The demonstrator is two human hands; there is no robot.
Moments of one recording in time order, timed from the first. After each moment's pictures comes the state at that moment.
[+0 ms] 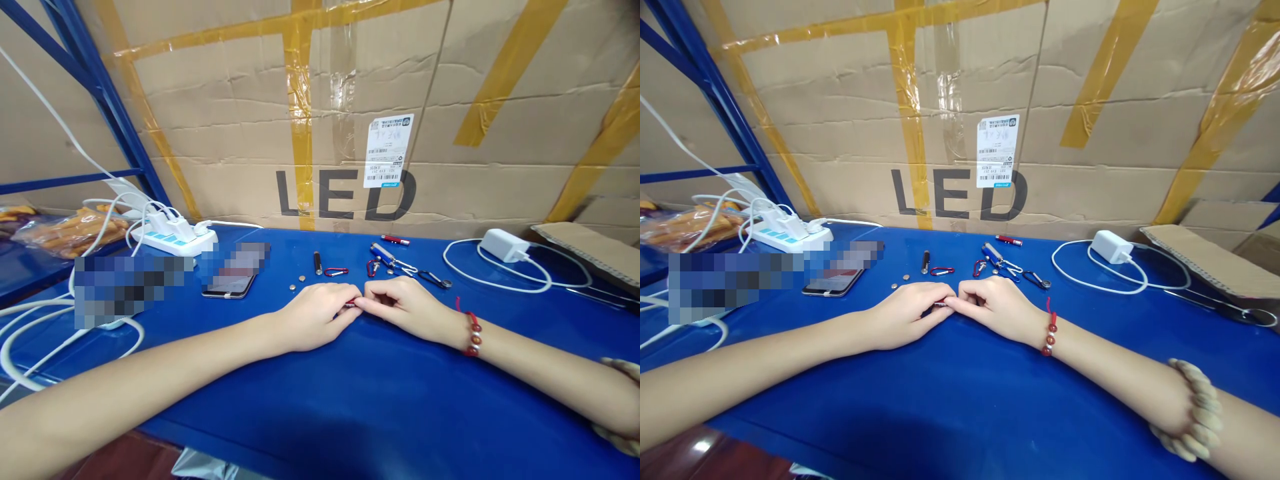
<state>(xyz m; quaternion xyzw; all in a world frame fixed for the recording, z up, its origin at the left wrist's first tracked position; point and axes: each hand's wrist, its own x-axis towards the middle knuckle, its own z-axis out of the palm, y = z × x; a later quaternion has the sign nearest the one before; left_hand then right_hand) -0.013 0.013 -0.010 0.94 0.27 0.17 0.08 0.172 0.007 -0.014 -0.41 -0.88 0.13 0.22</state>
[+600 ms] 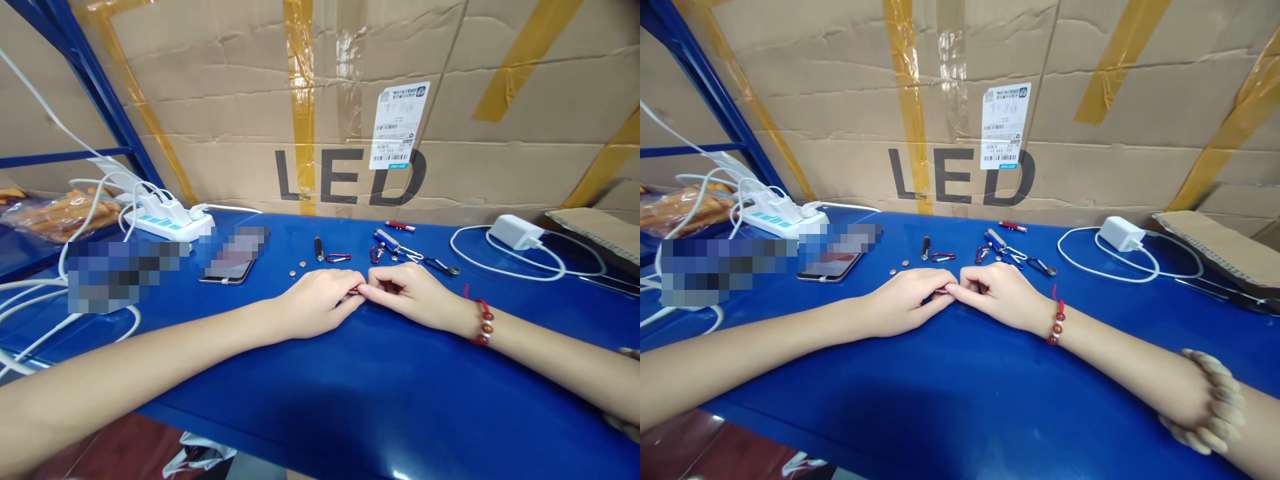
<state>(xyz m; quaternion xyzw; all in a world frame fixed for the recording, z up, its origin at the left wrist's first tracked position) -0.013 0.015 -0.013 0.95 0.27 0.17 0.08 0.173 0.009 -0.018 -0.40 -0.88 0.11 0.22</state>
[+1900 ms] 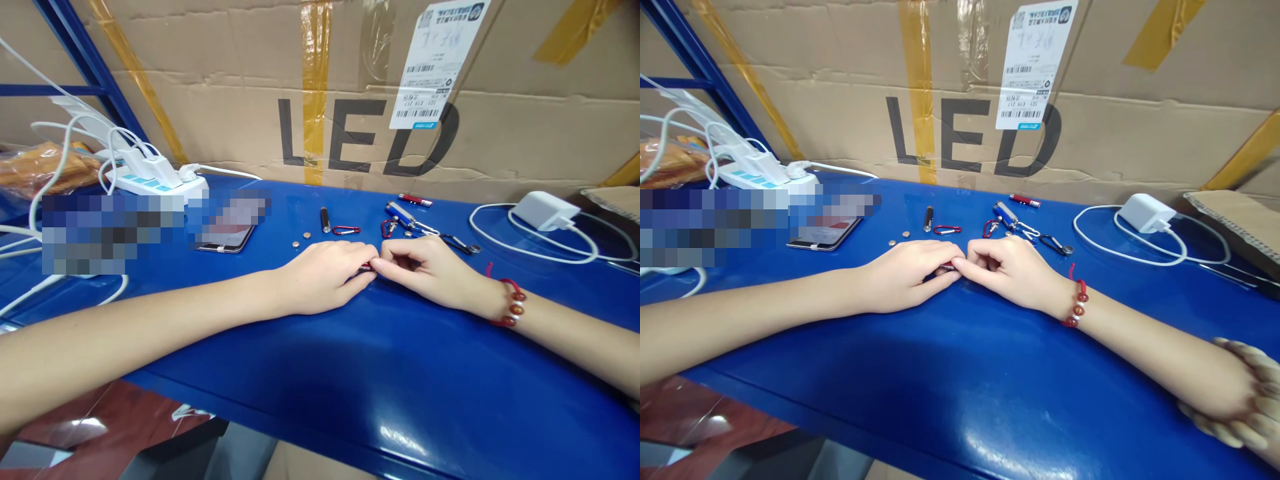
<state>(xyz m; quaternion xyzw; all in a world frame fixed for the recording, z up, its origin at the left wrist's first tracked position) -0.013 0.016 -0.017 0.95 0.24 0.18 0.05 0.174 0.010 -0.019 -0.39 -0.88 0.11 0.23</state>
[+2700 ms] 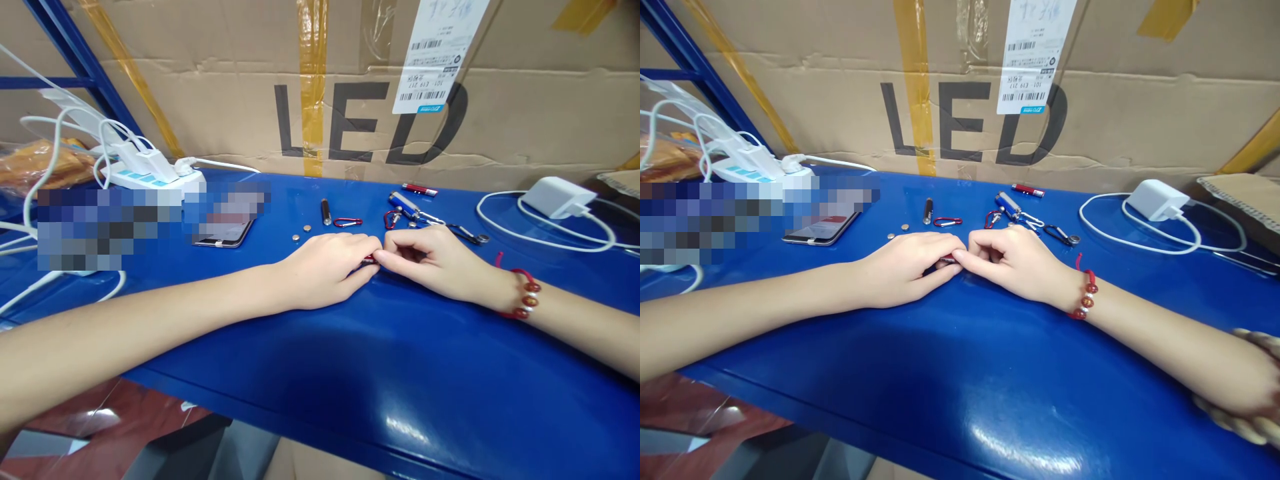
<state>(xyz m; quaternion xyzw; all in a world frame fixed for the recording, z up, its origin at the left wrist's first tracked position) -0.013 0.016 -0.018 0.95 0.24 0.18 0.04 0.174 0.010 -0.018 -0.39 -0.89 0.10 0.23</state>
